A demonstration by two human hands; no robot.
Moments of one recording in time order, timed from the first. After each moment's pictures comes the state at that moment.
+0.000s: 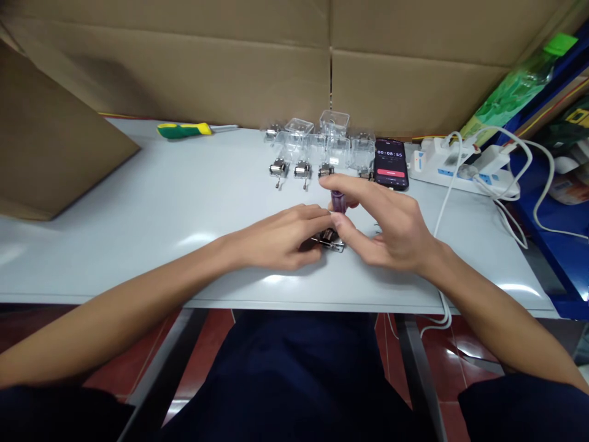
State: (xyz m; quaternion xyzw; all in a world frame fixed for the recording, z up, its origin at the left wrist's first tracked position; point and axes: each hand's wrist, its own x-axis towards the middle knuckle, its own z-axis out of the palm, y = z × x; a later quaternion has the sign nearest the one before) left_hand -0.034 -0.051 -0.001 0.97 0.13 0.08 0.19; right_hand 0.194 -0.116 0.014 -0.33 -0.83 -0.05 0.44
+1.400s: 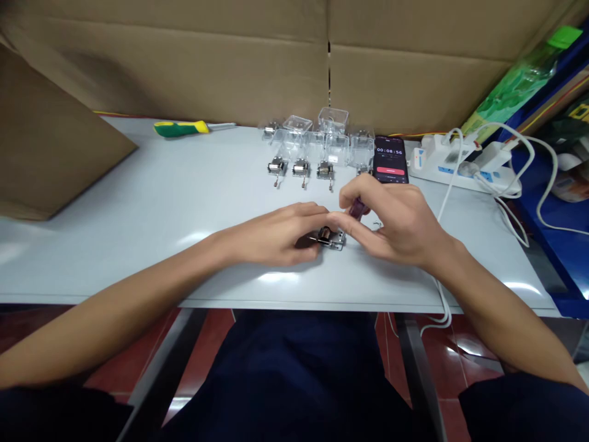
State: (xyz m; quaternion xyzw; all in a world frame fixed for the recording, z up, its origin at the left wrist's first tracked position) left_hand -0.036 -0.048 0.004 0.97 0.13 0.07 0.22; right_hand 0.201 -0.119 0.024 -0.36 -0.84 -0.07 0.39
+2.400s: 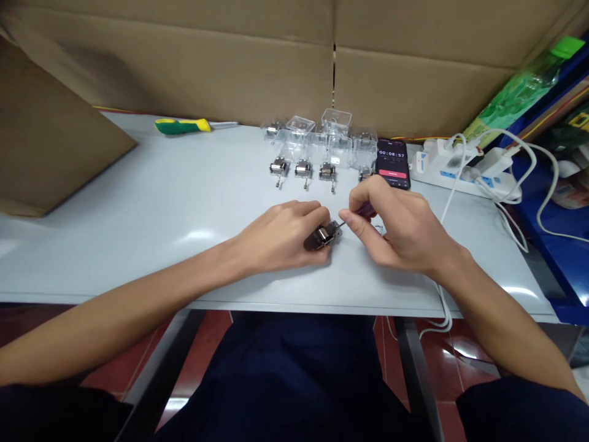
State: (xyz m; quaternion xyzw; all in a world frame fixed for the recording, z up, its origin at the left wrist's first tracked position) left_hand -0.028 -0.067 0.006 0.96 0.27 0.08 0.07; right_hand 0.207 -0.121 0.020 -0.39 -0.84 -0.06 0.38
